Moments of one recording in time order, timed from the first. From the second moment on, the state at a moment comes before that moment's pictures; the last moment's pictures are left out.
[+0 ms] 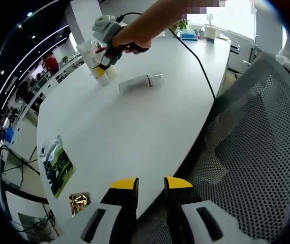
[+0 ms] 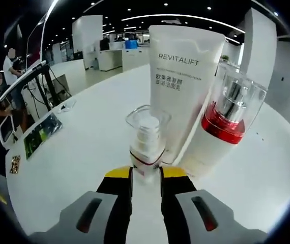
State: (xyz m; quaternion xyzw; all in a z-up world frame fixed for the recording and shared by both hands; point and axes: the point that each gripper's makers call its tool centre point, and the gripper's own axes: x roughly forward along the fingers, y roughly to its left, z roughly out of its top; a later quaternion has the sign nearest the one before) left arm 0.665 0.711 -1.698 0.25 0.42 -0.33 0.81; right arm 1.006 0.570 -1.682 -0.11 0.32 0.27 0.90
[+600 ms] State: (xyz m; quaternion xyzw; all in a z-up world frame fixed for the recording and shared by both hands) left arm 0.666 0.710 -1.697 0.25 0.41 -0.33 0.81; right arm 0.963 0.557 -1.692 -0.08 0.34 0.31 0.89
